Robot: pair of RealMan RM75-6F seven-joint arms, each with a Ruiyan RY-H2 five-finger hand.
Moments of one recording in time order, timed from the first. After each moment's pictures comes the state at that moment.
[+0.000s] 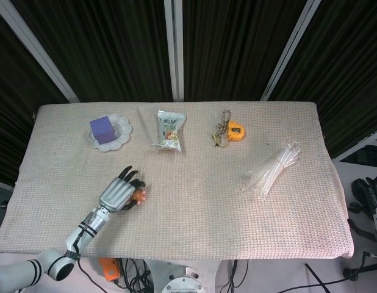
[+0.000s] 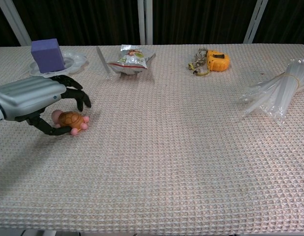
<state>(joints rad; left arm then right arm) -0.58 -1.58 -0.02 -1.31 1.52 1.06 0.18 0.01 -1.00 0.03 -1.51 -1.50 1.47 0.22</state>
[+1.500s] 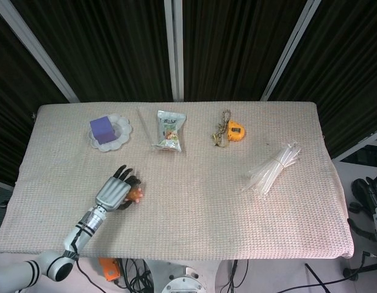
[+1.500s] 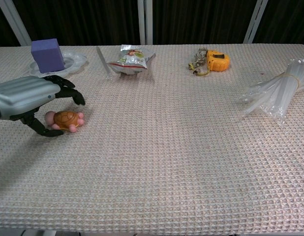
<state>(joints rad) -0.57 -1.55 -0.03 -1.35 1.43 1.03 0.26 0.01 -1.01 0.03 -1.52 -1.50 1.47 0.21</state>
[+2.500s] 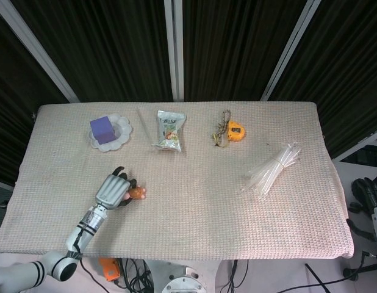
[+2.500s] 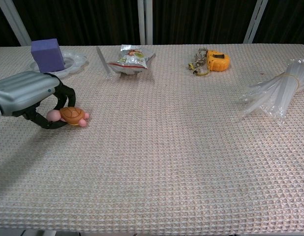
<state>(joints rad) -0.56 -1.62 -0.04 -1.29 1.45 1.11 0.24 0.01 -1.01 0.03 -1.52 -1.49 1.46 0.21</state>
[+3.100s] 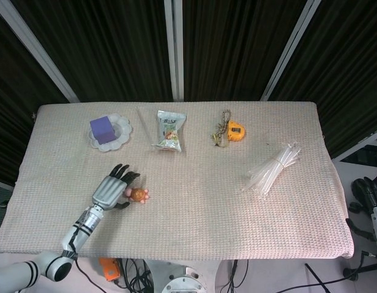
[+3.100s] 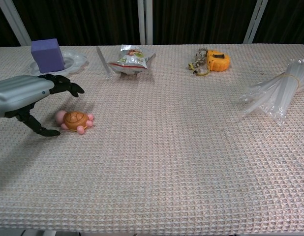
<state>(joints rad) -0.56 -1.55 -0.03 -1.35 1.42 1.04 0.19 0.01 -1.00 0.03 -1.53 -1.50 1.47 0.20</state>
